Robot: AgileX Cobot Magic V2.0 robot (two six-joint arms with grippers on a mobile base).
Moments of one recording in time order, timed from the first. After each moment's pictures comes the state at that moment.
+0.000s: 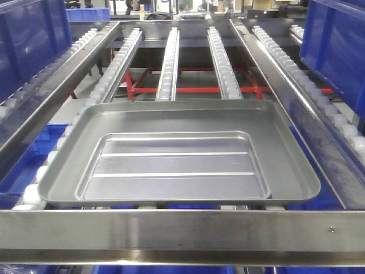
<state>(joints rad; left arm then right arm) -0.21 0.59 -0.41 -0.05 0.51 -0.13 0.00 0.64 -0.41 -0.03 0.52 0.08</state>
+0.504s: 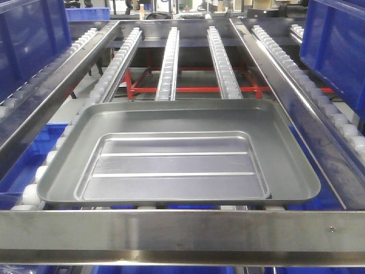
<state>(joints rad) -0.28 1.18 -0.63 -0.24 0.48 -0.12 0.06 1.15 -0.64 0.04 0.64 0.09</state>
